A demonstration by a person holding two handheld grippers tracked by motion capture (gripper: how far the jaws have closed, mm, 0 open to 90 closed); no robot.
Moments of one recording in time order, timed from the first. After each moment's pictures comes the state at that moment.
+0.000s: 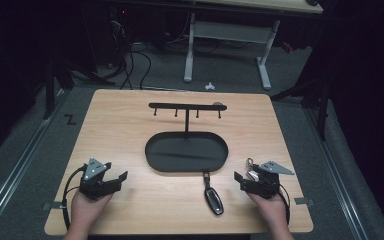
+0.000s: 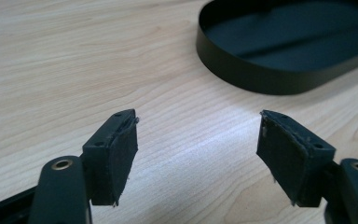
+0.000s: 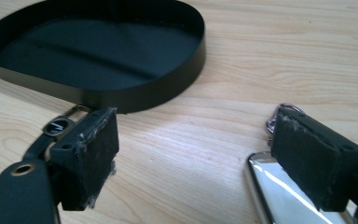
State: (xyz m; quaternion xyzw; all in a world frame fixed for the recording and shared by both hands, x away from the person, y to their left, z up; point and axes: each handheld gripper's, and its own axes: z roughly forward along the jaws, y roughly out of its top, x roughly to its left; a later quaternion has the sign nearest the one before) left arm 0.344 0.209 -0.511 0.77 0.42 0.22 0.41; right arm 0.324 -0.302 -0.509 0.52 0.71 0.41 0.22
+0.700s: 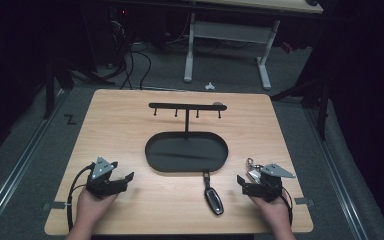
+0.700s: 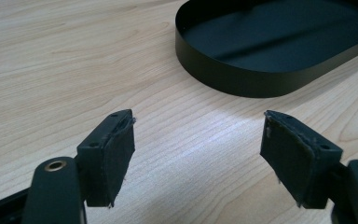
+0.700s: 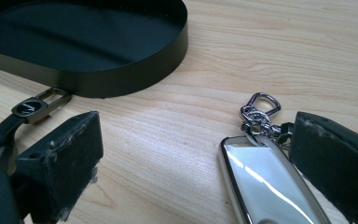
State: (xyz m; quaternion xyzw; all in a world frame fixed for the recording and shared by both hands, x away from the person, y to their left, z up) left arm 0.350 0.200 -0.513 0.78 0.41 0.21 0.43; right arm 0.319 -0.308 -0.514 0.51 0.72 0.39 0.25
